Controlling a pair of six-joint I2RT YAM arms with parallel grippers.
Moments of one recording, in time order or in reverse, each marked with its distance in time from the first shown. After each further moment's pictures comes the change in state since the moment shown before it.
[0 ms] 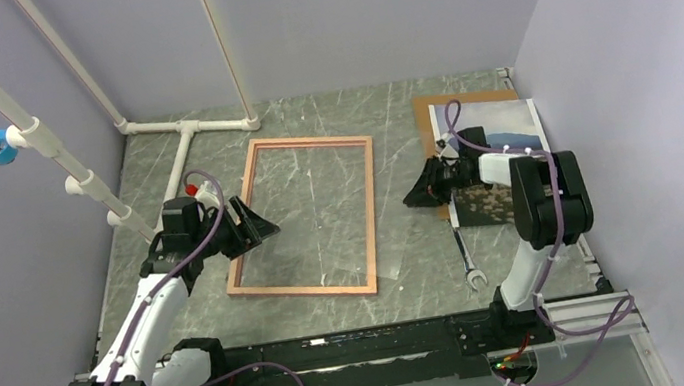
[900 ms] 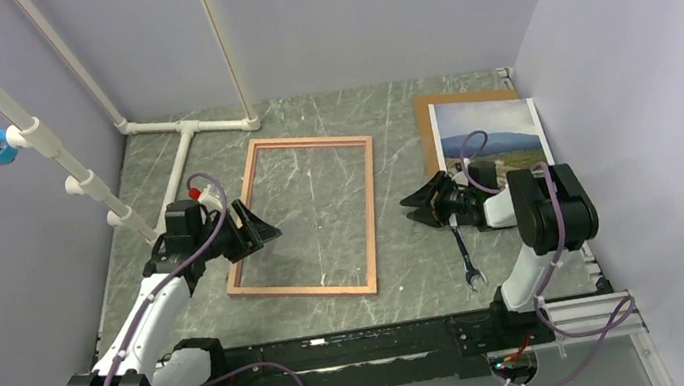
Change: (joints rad) left arm 0.000 0.025 -0.025 0.020 0.008 0.000; right arm -0.025 -0.040 -0.436 0.748 0.017 0.491
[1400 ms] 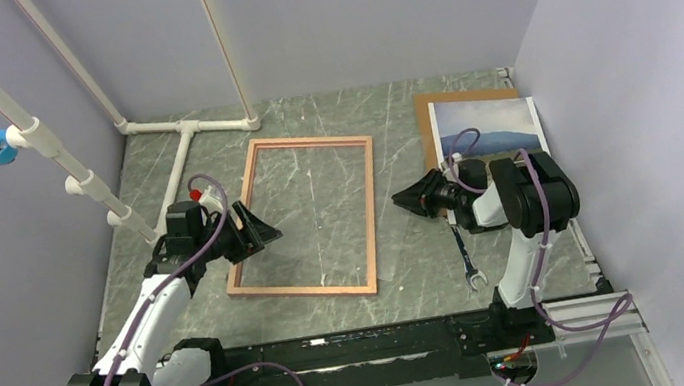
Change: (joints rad) left arm 0.000 0.000 -0.023 0.021 0.009 -0.004; right arm 0.048 0.175 0.024 0.366 0.000 0.184
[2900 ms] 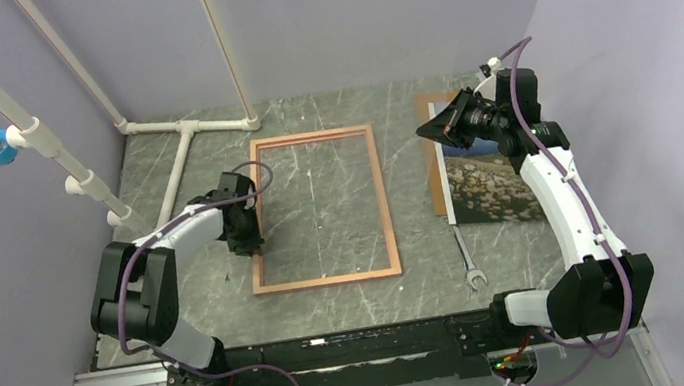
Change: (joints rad) left arm -0.161 0.583 0.330 -0.309 -0.586 0.243; right arm -0.023 -0.644 0.704 -1.373 0.196 -0.407
